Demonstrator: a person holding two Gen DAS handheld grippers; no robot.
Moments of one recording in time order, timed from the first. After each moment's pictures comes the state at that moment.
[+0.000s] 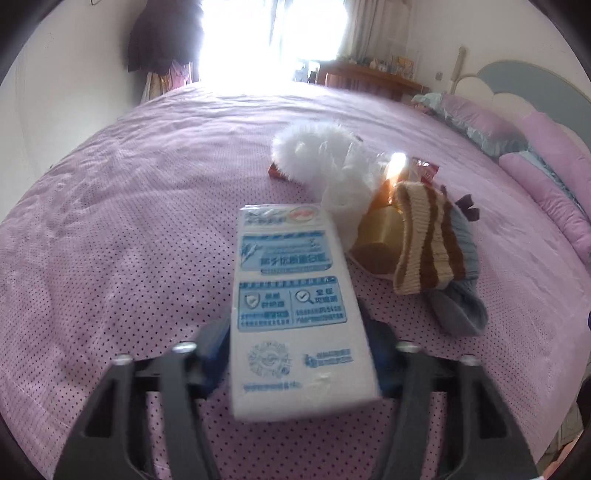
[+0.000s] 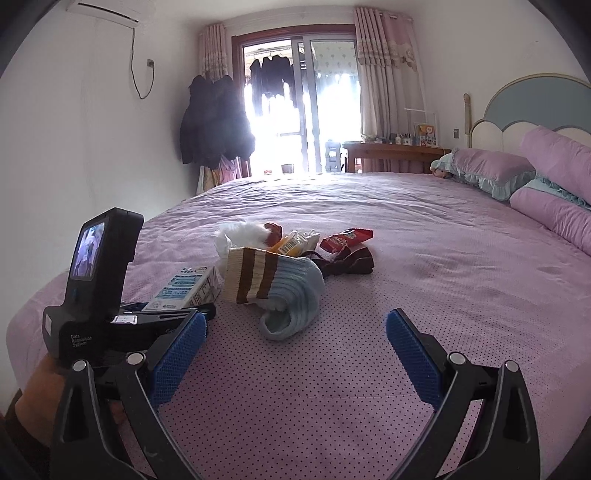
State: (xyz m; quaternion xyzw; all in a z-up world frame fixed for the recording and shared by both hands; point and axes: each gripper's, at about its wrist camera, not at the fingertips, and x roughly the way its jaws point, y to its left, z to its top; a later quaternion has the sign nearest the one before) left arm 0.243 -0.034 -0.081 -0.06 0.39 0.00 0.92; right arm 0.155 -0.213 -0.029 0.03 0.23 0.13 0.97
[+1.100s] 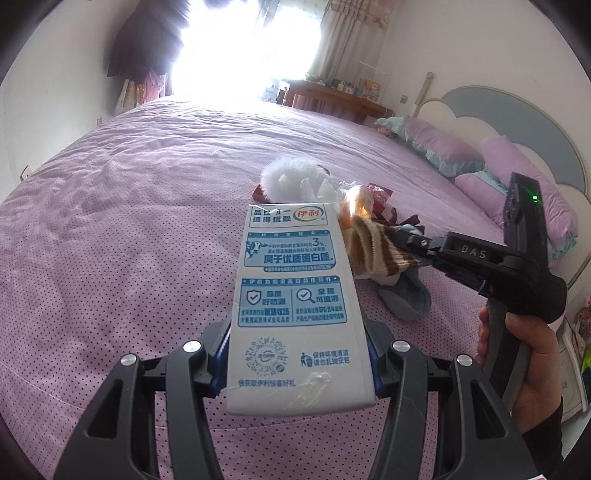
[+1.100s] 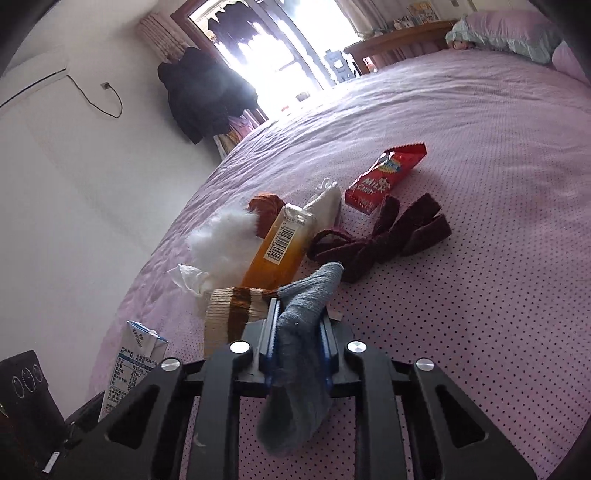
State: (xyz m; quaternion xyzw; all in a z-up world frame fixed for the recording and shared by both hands) left arm 0.199 -0.011 -0.051 -0.09 0.35 -0.08 0.93; right arm 0.291 -0.231 -0.058 0.21 0.35 0.22 0.88
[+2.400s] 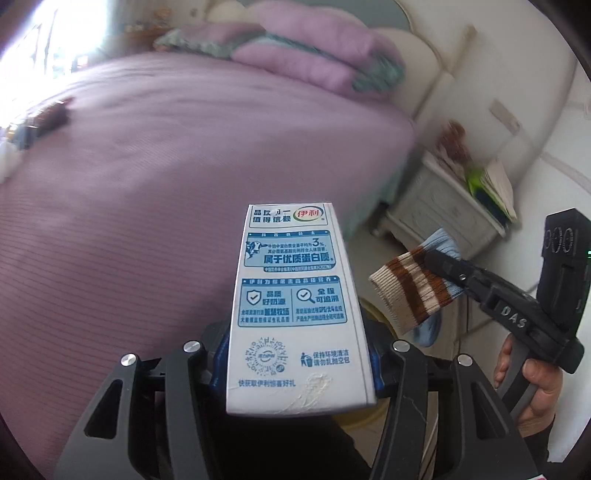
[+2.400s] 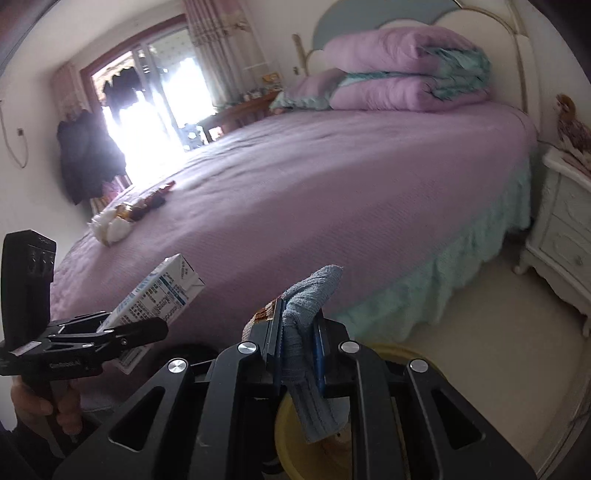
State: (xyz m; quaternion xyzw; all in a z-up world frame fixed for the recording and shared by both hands) left arm 0.032 -0.297 -0.111 0.05 0.44 -0.43 0.79; right arm -0.104 -0.447 -0.111 0.21 0.33 -0.12 0.91
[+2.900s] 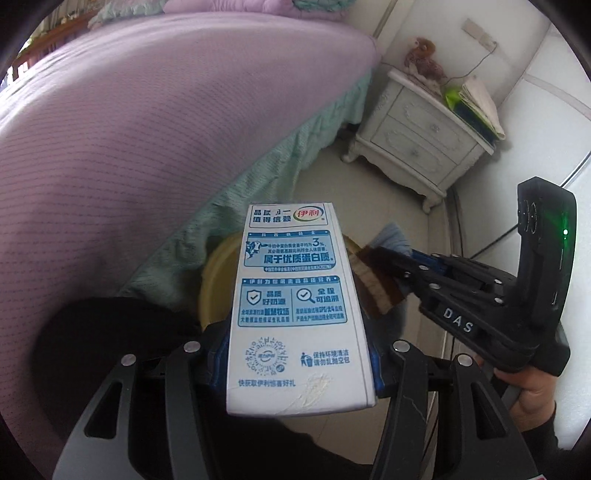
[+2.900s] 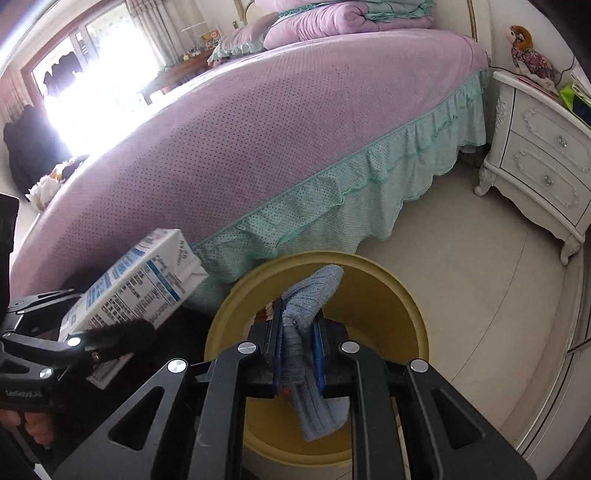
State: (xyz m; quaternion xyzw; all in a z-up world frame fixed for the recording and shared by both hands) left arm -0.012 -0.384 -0.184 0.14 0.50 -0.47 0.72; right arm -0.130 -0.474 -0.198 0.24 0.40 -0.16 0.87
